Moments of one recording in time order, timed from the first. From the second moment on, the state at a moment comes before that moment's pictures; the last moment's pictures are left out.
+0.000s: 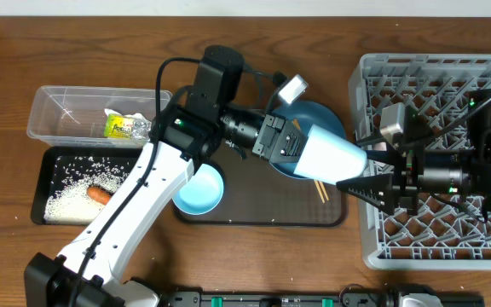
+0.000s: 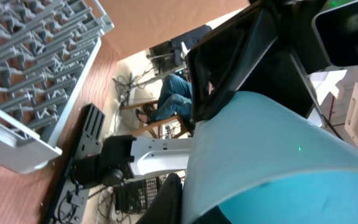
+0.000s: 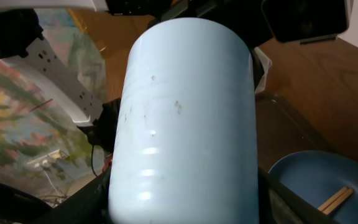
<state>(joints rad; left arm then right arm) -0.50 1.52 1.33 -0.41 1.44 -0.60 0.00 1.21 1.53 -1.48 -1.14 -0.81</state>
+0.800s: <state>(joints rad) -0.53 1.51 1.35 -0.67 1.15 -0.40 0.02 1.21 1.52 -1.45 -1.07 -0.81</state>
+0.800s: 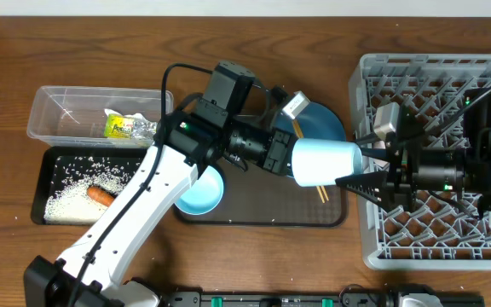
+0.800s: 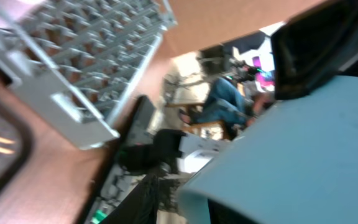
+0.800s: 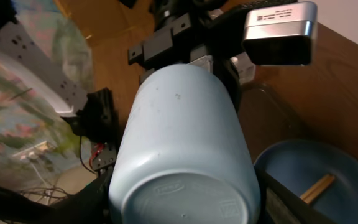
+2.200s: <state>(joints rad) -0.36 1.51 1.33 -1.02 0.20 -0.38 0.01 1.21 1.52 -1.55 -0.09 0.14</state>
